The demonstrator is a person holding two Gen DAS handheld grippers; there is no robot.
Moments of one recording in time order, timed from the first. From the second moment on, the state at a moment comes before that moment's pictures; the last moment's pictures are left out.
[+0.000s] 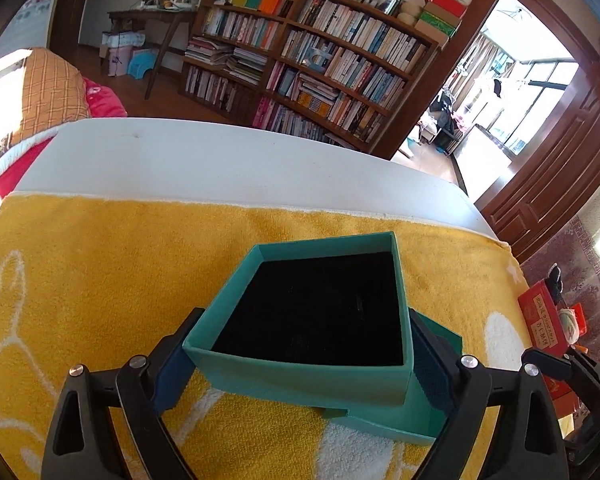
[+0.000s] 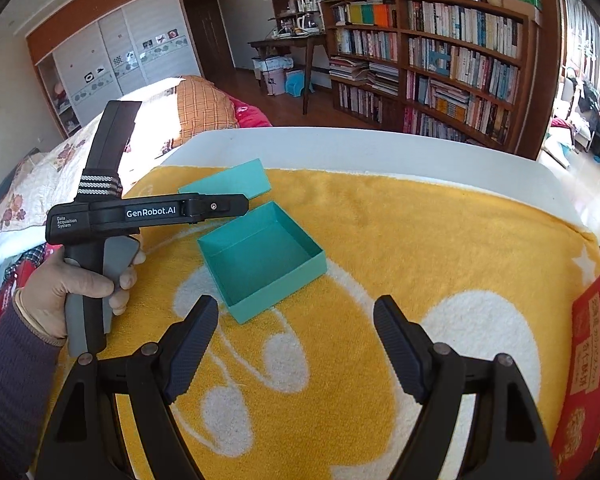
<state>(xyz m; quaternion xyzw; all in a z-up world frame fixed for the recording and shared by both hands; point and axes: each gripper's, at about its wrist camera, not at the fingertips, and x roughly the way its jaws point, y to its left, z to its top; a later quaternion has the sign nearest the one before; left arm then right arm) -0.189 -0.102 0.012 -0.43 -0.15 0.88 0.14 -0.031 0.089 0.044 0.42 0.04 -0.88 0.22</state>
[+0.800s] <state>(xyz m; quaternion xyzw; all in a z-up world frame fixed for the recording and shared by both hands) -0.184 -0.137 0.012 -0.42 -0.18 0.88 0.12 -0.087 0.016 -0.006 0.40 0.23 -0.83 0.32</state>
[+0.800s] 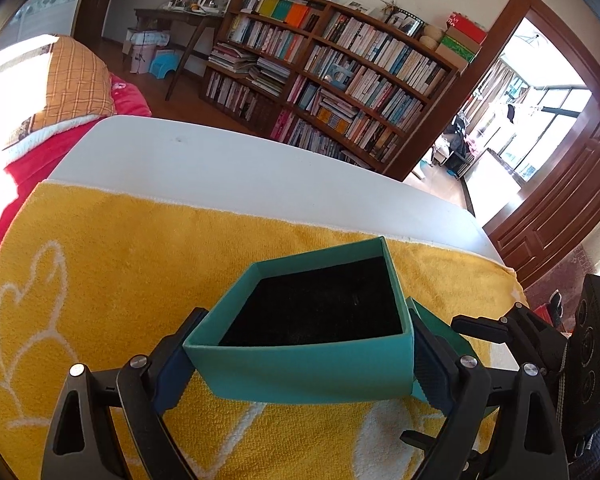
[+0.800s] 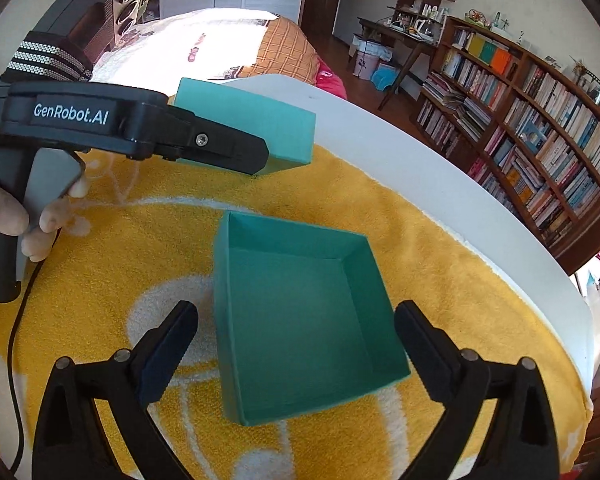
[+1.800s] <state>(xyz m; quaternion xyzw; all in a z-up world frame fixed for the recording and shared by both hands) -0.189 -0.112 -0.005 -0.44 -0.15 0.87 0.12 -0.109 0.098 0.023 0.47 -0.03 -0.86 0.18</state>
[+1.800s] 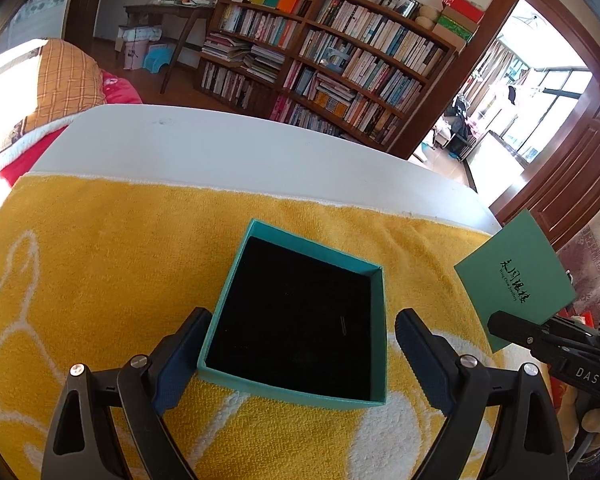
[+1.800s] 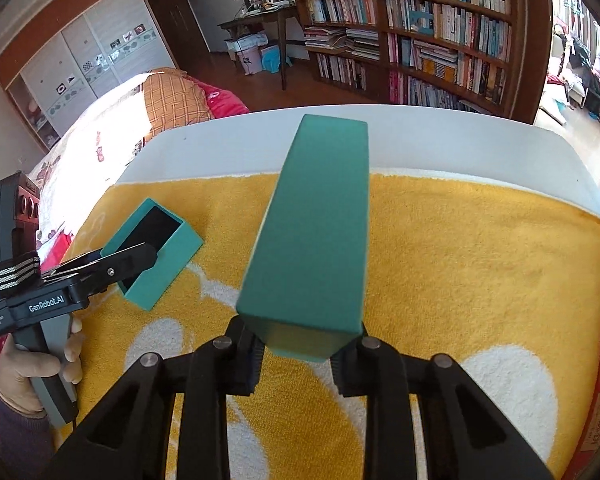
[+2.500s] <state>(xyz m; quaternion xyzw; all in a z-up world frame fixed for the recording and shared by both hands) -0.172 -0.083 0.011 -0.44 -0.09 0.89 0.09 0.020 0.205 0.100 0.37 -0.09 -0.91 0.14</state>
